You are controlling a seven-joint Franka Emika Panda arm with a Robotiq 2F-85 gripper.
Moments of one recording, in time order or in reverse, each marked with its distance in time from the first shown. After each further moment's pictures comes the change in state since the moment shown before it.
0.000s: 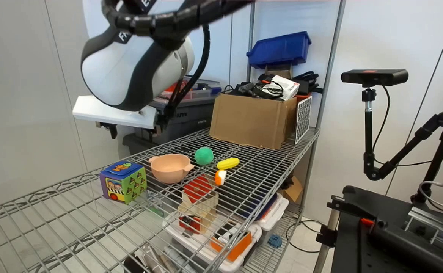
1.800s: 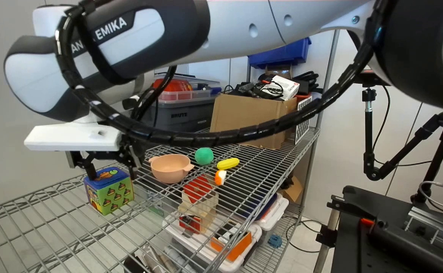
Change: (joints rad) arm -0.077 0.376 0.178 0.683 0.060 -0.568 -0.011
